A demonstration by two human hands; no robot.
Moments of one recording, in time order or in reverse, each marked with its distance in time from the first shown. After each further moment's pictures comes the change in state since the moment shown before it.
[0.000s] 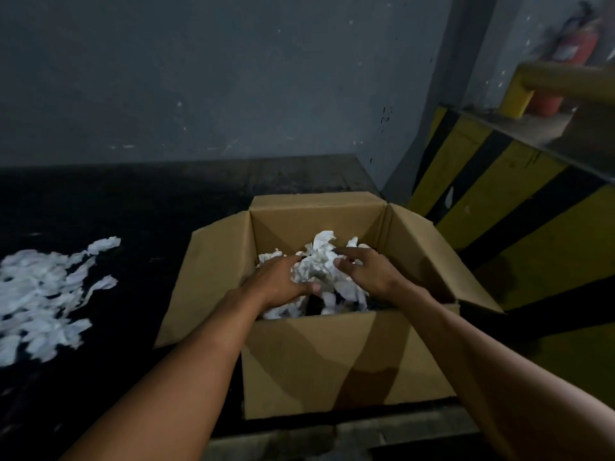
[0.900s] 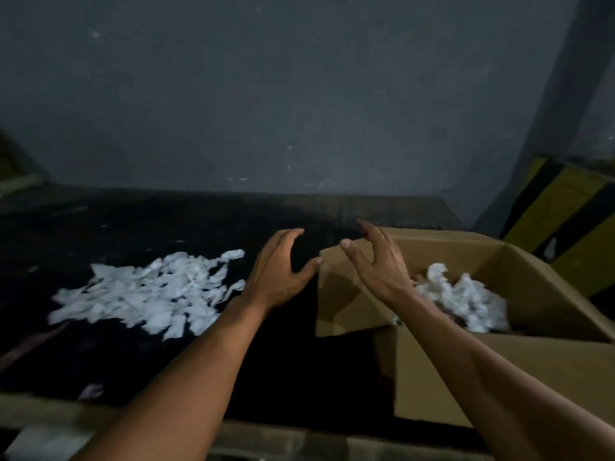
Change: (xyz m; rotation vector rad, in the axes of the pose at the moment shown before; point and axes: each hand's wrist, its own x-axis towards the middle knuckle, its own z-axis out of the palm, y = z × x) left_hand -0.153 -0.129 -0.158 0.000 0.662 0.159; right_hand -0.033 -0.225 0.122 0.099 0.310 -0.399
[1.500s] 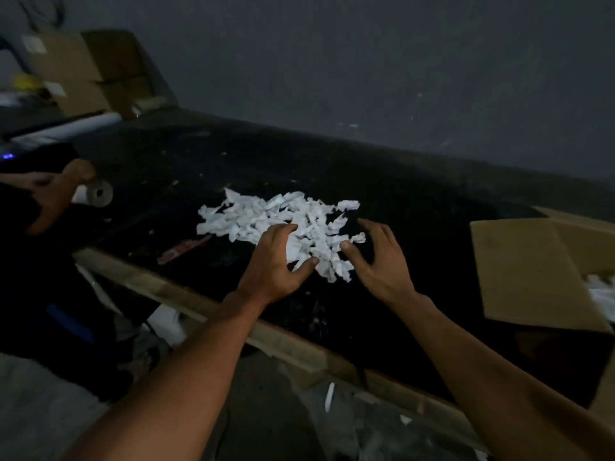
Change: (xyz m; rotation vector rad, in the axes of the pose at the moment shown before) left_hand -0.152 -0.211 -0.149 0.121 0.153 -0.200; right_hand -0.039 -0.123 0.259 0.022 -0.190 -0.180
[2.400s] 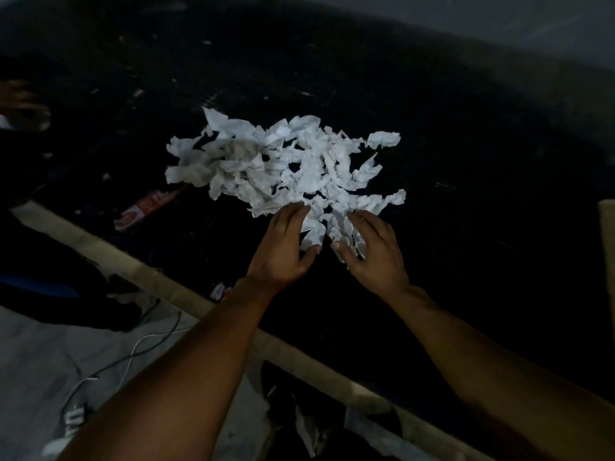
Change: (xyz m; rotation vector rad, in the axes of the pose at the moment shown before) left_hand 0.040 -0.138 0.123 0.101 -0.228 -0.149; right_hand 0.059 0.124 0.155 -0.043 -0.232 0.046
